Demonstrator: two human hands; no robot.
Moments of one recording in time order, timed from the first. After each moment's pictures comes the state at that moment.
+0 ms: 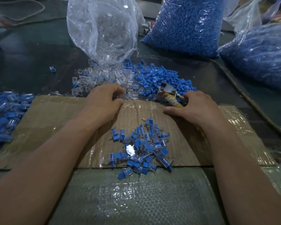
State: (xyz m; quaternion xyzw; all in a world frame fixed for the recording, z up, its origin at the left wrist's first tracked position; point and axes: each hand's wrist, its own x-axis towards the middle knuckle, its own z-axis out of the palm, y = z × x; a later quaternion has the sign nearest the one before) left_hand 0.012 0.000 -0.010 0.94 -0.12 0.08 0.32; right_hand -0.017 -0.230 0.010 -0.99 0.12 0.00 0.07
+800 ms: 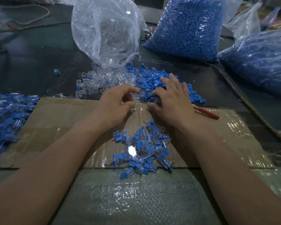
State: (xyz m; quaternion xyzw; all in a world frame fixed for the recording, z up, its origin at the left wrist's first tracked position) left_hand -0.002 -0.011 0.000 0.89 -0.19 0.07 0.40; right_hand -0.001 -0.186 0.003 -0.99 -0.07 -0.08 0.03
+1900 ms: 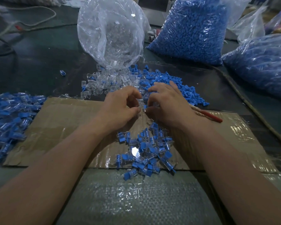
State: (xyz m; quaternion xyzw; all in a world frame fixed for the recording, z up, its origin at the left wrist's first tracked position) left_hand -0.006 -0.010 0.000 0.88 -0.20 0.06 0.44; right_hand 0.000 -0.177 0.012 -0.97 -0.20 -0.09 0.05
